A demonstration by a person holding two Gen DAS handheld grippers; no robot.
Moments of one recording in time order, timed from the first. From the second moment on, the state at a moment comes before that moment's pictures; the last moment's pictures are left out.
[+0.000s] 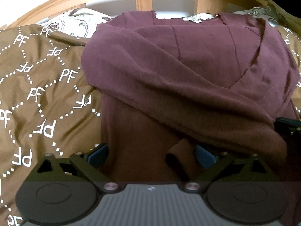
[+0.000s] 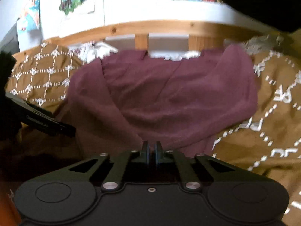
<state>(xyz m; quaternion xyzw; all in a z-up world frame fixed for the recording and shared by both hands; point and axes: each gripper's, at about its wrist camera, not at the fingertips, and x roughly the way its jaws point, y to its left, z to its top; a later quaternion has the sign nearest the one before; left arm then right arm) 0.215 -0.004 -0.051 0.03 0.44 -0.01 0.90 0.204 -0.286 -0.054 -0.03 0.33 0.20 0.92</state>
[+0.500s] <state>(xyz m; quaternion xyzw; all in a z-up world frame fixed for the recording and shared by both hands) 0.130 0.021 -0.030 0.04 0.44 -0.07 0.90 0.184 -0.273 -0.030 -0.07 0.28 0.20 0.94</state>
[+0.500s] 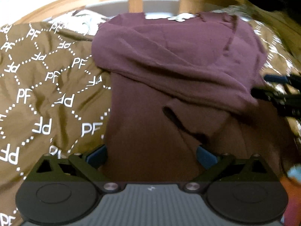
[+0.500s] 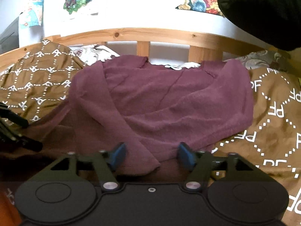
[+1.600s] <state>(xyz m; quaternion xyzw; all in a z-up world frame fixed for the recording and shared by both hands) 0.074 0.020 -0.046 0.20 0.44 -0.13 0.87 0.078 -0.227 -0.054 -0.24 0.38 0.22 0.87</state>
